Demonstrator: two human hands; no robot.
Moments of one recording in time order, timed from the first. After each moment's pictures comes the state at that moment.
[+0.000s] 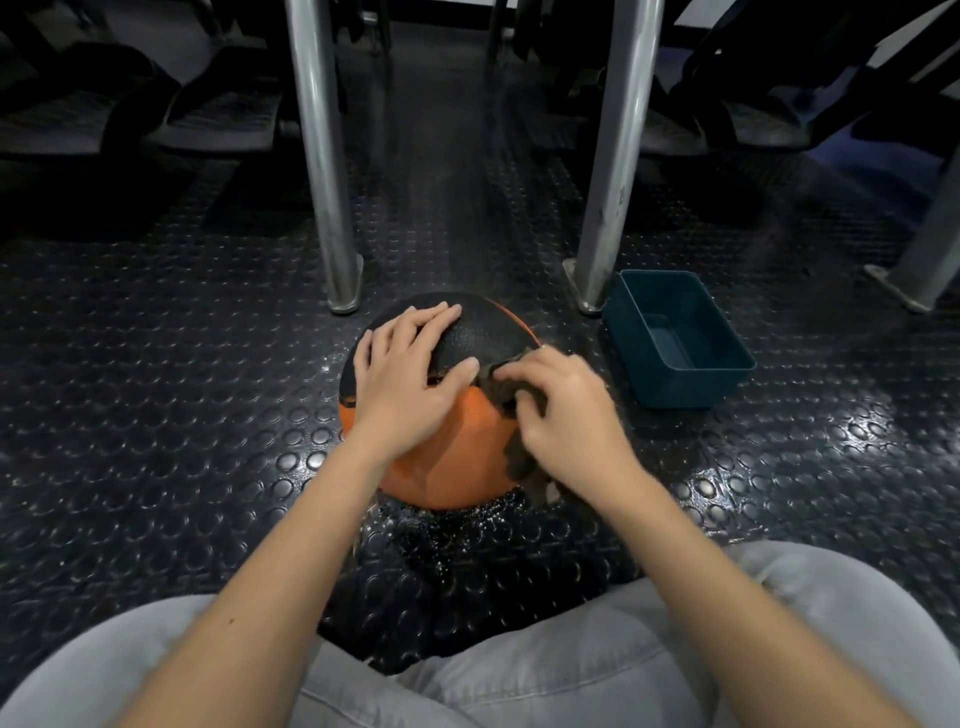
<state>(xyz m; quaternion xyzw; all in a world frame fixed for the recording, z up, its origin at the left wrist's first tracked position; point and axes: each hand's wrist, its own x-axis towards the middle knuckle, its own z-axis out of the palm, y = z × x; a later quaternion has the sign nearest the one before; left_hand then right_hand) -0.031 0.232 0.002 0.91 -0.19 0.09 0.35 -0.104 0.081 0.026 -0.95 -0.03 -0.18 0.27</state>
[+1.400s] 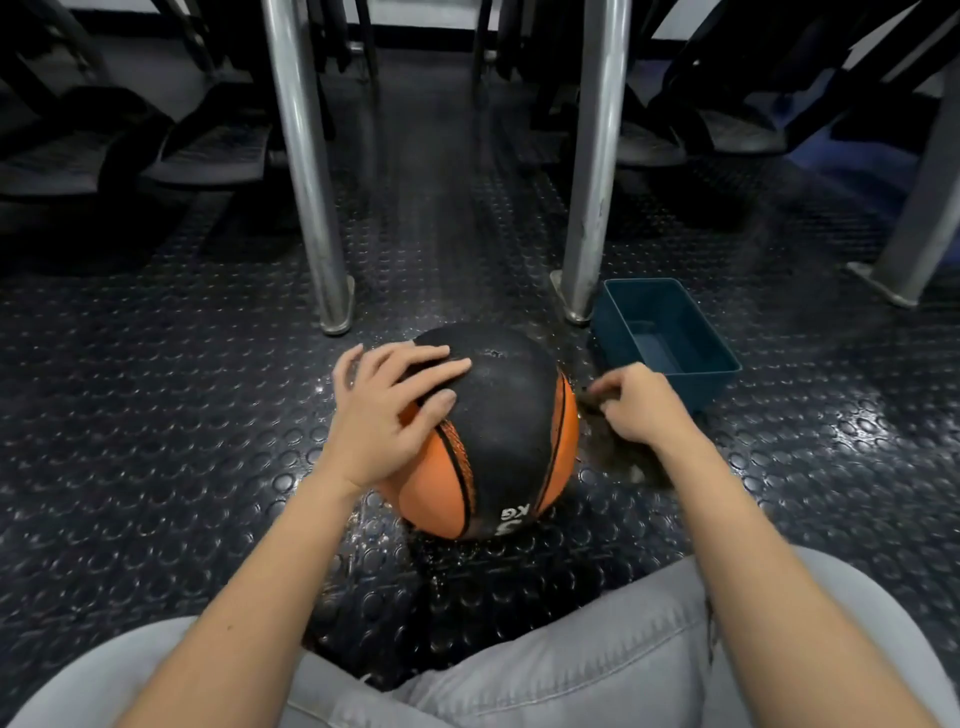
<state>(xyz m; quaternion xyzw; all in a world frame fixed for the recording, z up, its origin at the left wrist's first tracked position) -0.028 0.245 -0.016 0.85 -0.33 0.26 0.31 -0.075 -0.017 0.008 -0.95 0.20 0.00 0.24</state>
